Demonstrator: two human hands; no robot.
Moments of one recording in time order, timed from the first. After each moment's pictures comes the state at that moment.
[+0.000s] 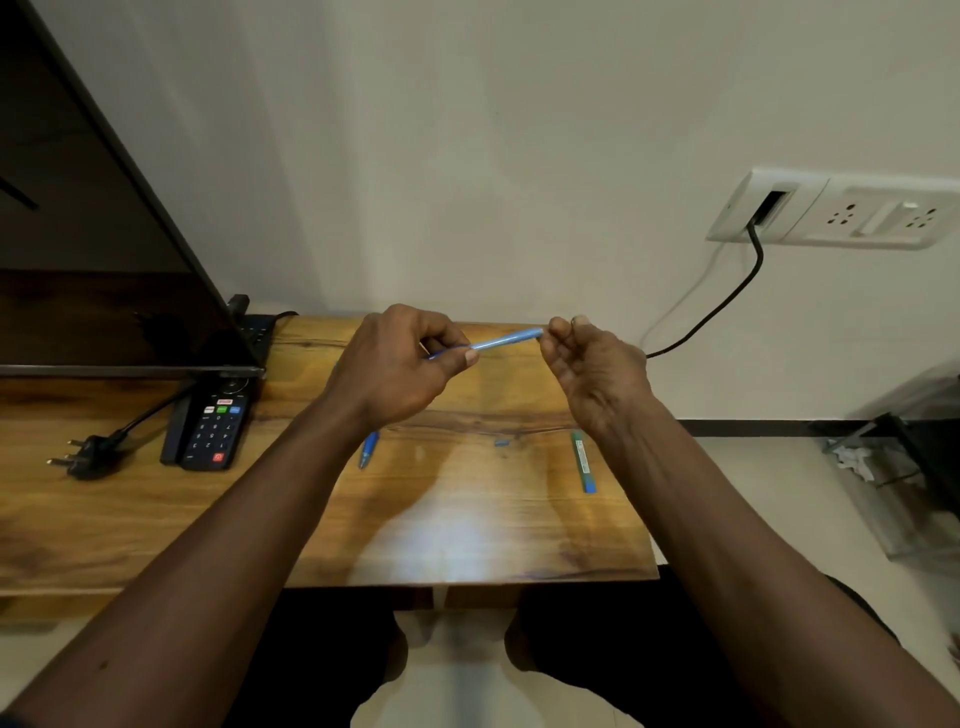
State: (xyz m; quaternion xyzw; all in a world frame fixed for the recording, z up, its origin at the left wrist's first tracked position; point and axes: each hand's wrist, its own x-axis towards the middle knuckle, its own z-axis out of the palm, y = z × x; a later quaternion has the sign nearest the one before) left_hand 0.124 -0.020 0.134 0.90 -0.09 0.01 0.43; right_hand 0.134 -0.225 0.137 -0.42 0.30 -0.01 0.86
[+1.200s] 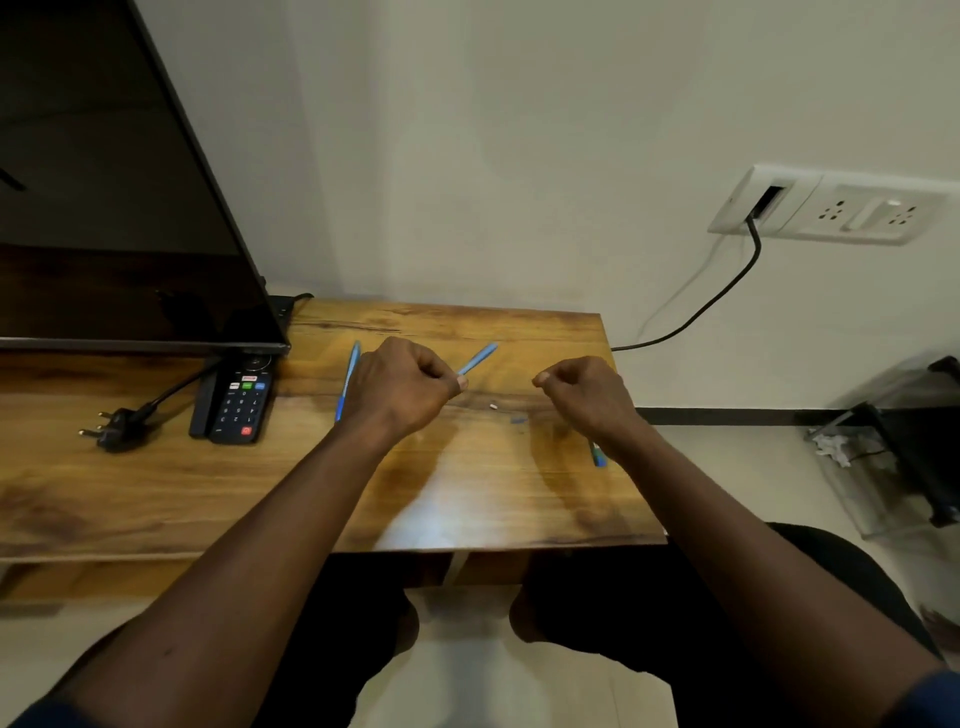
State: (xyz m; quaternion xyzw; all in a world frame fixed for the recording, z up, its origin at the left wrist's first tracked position) left_hand 0.092 -0.007 0.105 0.91 0.07 -0.05 0.42; right_hand 0.107 -0.231 0.089 -0.92 0.10 0.08 0.37
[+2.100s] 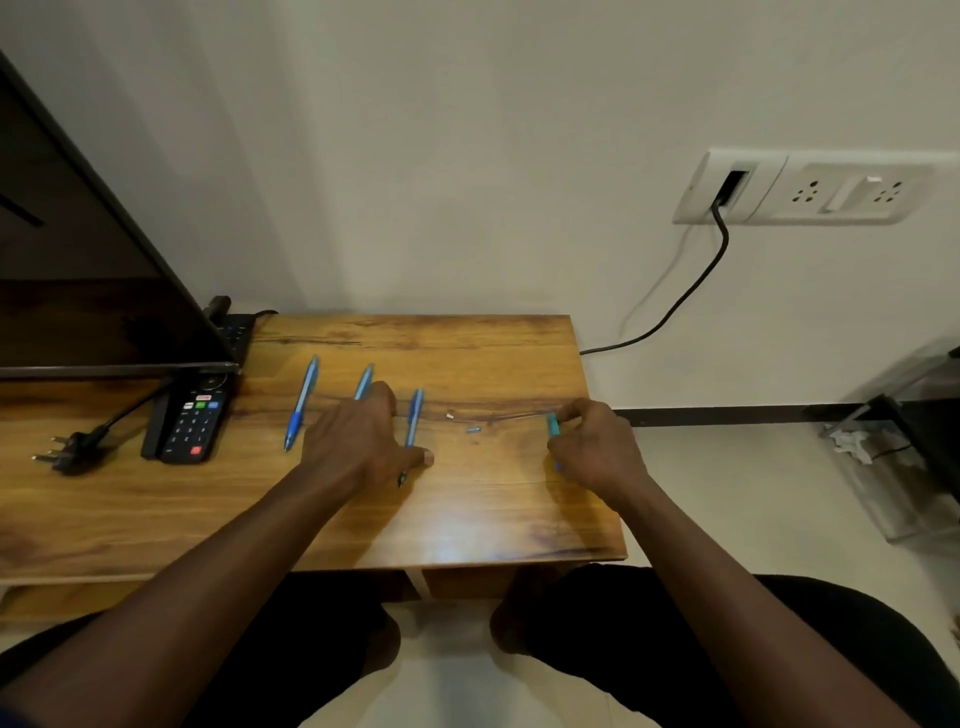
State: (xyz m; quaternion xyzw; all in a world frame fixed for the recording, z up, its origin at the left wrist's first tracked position) left_hand 0.083 -0.038 0.078 0.98 0.06 -0.13 0.14; right_hand 0.079 -0.290 0.067 -0.89 0.17 0.13 0.39
